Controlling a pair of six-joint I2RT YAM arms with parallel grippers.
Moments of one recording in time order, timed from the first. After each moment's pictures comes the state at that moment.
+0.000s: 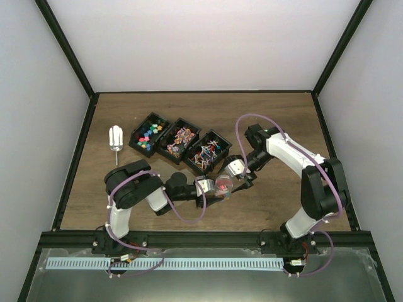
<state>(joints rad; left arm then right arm) -0.90 1.97 0.43 1.30 0.49 0.15 0.38 1.60 1.12 -1.18 -0.92 -1.97</state>
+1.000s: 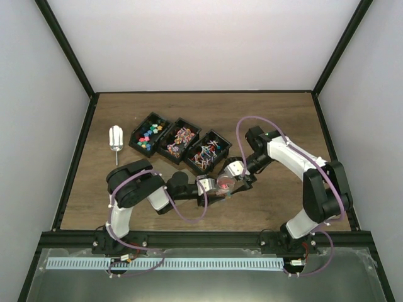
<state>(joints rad) -0.90 1.99 0.46 1.30 0.49 0.15 0.38 1.57 1.07 -1.12 -0.92 -1.89</state>
